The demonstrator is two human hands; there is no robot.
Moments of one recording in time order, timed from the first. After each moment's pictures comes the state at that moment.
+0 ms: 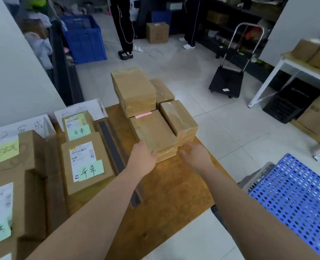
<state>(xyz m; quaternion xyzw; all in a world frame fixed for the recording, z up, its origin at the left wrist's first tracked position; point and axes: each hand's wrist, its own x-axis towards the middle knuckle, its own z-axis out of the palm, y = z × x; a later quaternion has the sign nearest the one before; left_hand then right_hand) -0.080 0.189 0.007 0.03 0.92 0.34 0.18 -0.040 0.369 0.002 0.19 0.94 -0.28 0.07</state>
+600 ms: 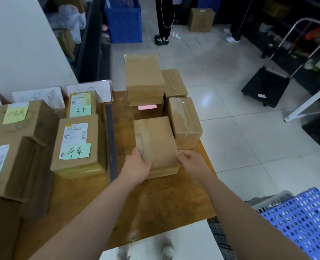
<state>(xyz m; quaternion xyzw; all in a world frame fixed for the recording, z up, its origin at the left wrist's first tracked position) -0.063 0.238 -0.027 -0.15 0.88 0.41 0.20 -0.071 0.428 -0.038 0.11 0.87 -0.45 0.19</state>
